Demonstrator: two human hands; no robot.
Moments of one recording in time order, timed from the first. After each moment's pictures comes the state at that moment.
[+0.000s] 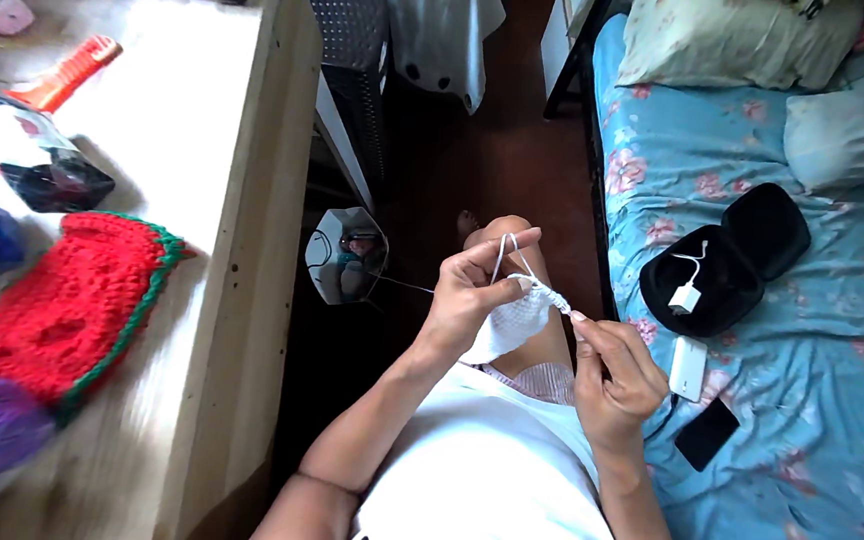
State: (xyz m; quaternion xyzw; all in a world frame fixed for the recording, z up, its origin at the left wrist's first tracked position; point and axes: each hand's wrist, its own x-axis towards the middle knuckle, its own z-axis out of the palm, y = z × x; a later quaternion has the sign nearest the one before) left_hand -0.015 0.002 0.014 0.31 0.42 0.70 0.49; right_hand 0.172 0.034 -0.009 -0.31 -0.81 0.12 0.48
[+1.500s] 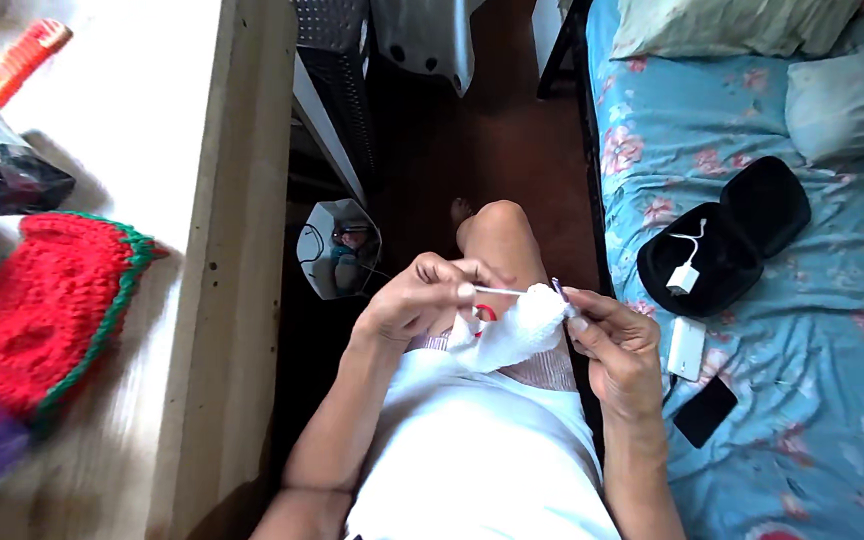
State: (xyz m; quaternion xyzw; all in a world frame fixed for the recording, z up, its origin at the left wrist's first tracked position) left_hand -0.066 -0.012 -0.020 0.45 0.27 0.60 0.60; right_hand 0.182 0.048 -0.006 -0.24 -0.59 0.64 0.44
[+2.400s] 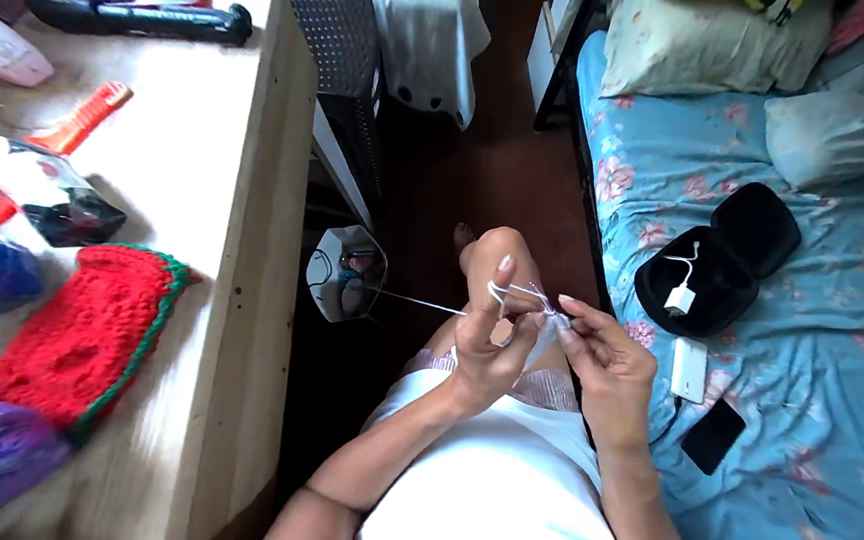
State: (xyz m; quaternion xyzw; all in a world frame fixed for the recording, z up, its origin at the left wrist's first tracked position) left_hand 0.033 0.000 -0.023 0.48 0.42 0.75 0.18; right_hand 0.164 0.032 0.014 -0.34 -0.67 0.46 0.47
